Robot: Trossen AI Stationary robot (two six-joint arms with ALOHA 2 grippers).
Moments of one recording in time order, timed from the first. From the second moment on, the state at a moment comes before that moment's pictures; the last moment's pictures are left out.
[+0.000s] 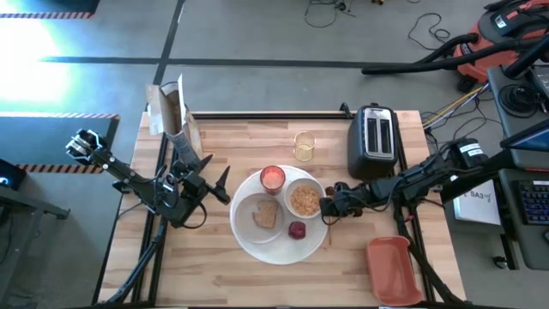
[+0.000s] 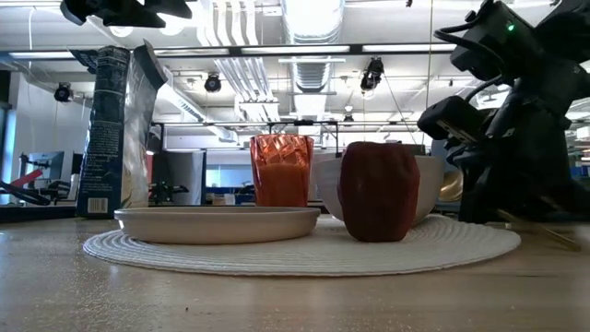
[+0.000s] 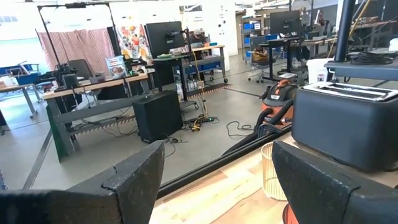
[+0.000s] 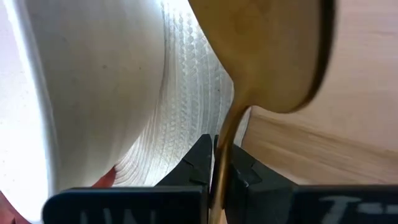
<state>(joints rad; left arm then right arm) -0.57 1.11 0.61 0.47 -1.57 0.04 0.20 1.41 0.43 0.03 0.02 1.63</state>
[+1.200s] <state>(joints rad) -0.57 1.11 0.61 0.46 -1.57 0.04 0.19 1.29 0.43 -0.15 -0.04 1.61</state>
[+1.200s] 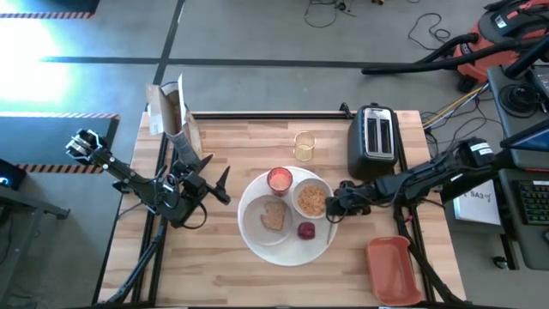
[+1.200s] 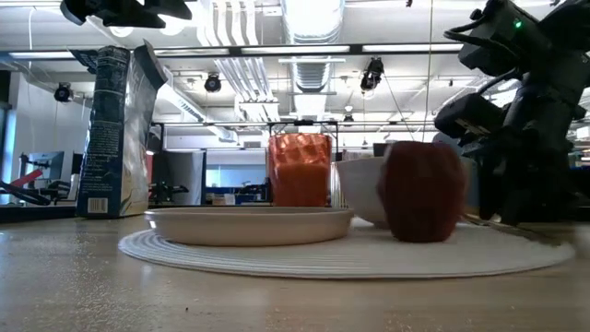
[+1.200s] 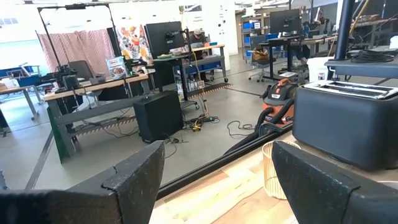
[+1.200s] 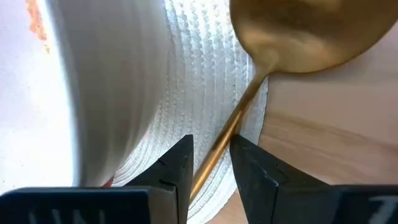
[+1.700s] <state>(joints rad) -0.57 1.11 0.61 0.47 -1.56 0.04 0.19 1.15 0.56 -0.26 0.02 1.44</state>
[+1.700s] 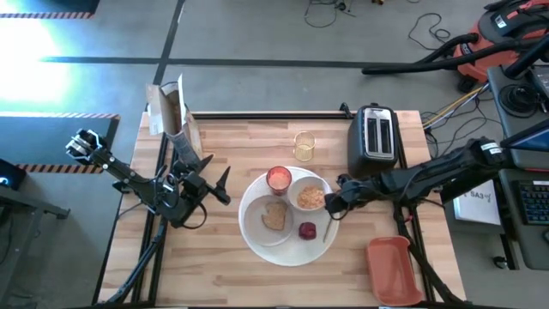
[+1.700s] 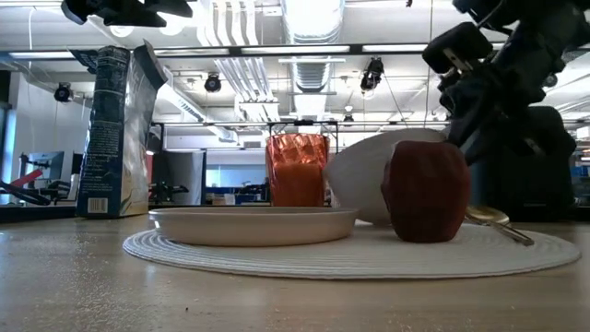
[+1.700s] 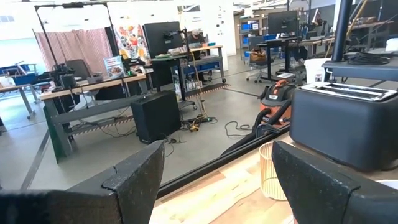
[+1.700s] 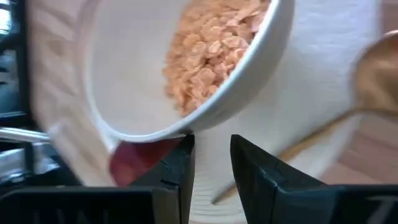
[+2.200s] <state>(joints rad) -0.57 1.11 0.60 0.33 -1.18 -0.19 0.19 1.16 0.78 -0.75 0.02 1.38</state>
